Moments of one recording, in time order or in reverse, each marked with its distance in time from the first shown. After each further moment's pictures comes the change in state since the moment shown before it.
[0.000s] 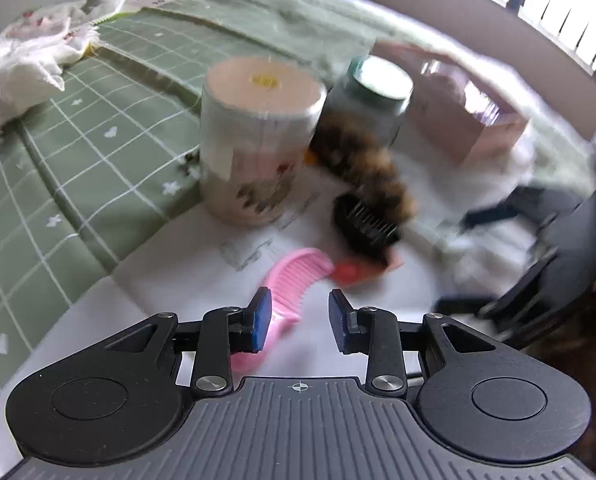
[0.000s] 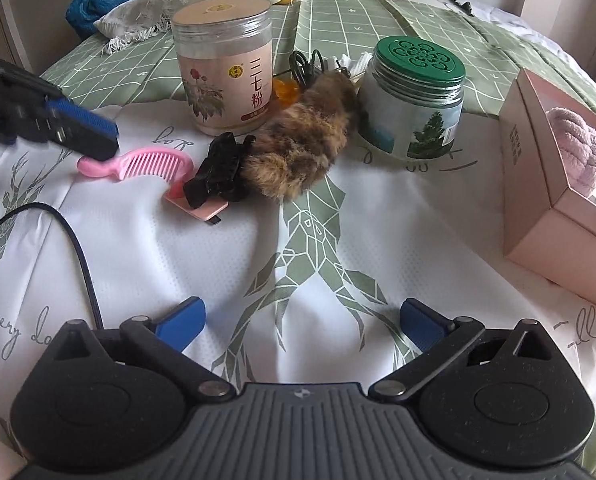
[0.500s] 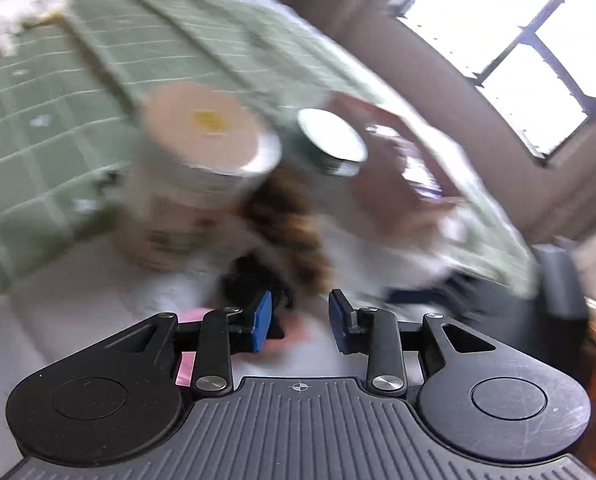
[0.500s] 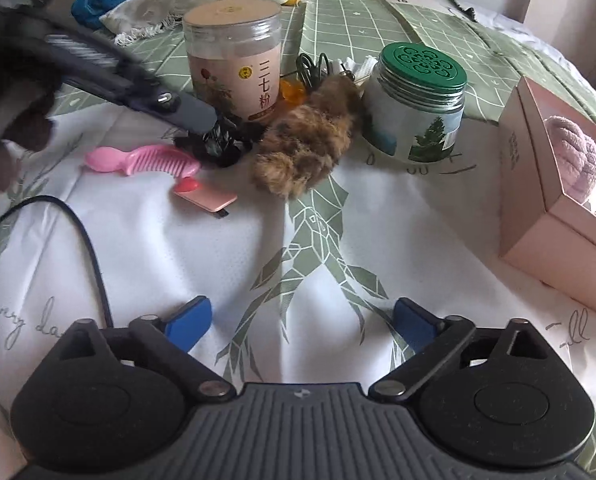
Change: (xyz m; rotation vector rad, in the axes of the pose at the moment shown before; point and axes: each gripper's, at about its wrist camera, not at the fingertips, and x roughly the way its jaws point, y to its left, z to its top) left arm 0.004 0.008 0.024 -0.202 -0.116 -0.363; right arm -0.003 0.005 0.000 -0.017 0.002 -0.020
